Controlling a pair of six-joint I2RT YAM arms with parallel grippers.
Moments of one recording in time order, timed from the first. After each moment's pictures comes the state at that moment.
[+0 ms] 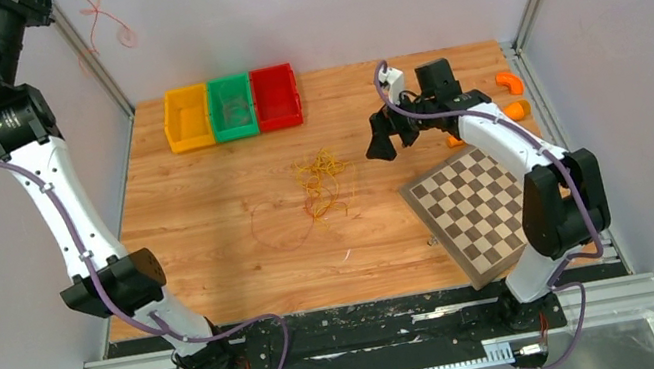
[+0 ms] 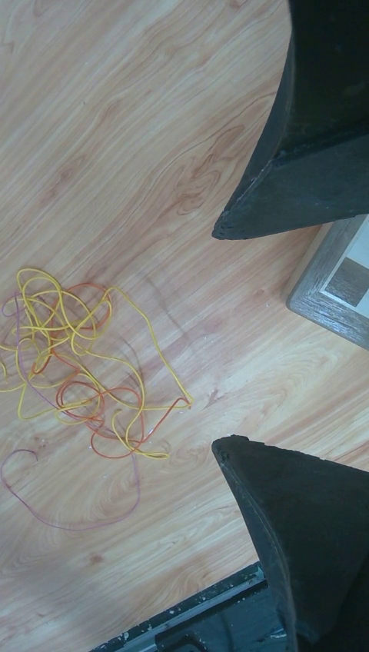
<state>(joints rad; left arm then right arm) 0.39 1.74 2.35 0.03 0.65 -0.59 0.26 1.64 1.31 -0.43 -0.65 -0.21</state>
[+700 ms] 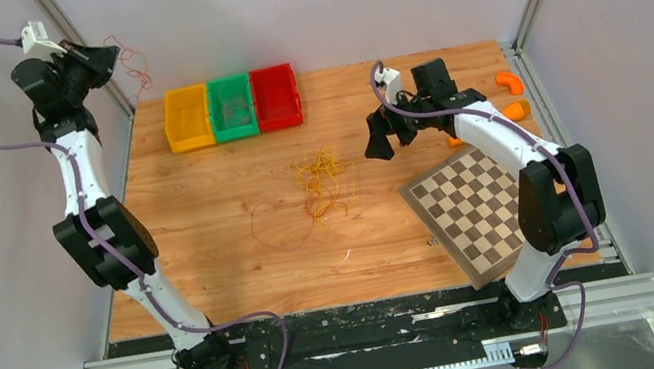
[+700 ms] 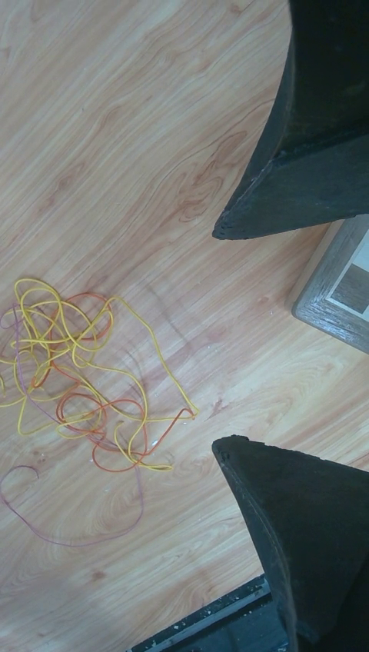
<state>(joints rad) 0.39 1.93 1.90 0.14 0.64 -0.62 0.27 1.68 1.33 -0.43 -0.63 -0.21</state>
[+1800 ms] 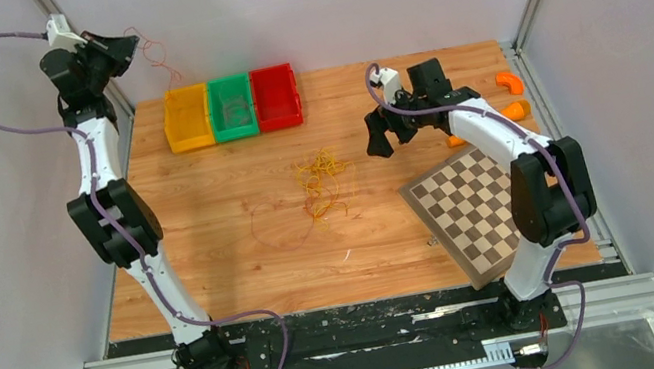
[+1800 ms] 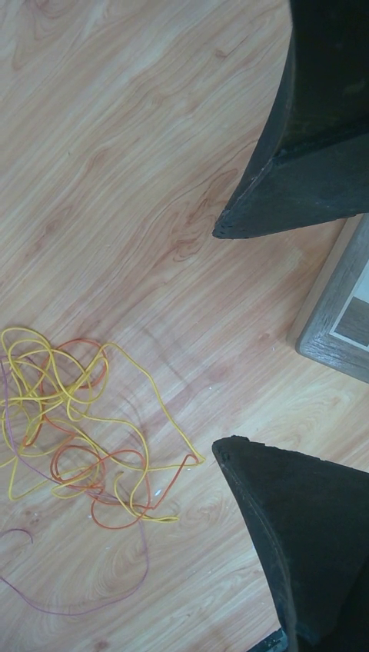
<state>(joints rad) 0.32 2.16 2.08 0.21 0.59 -0.74 0.27 1.74 1.36 -0.43 -0.54 -0.24</state>
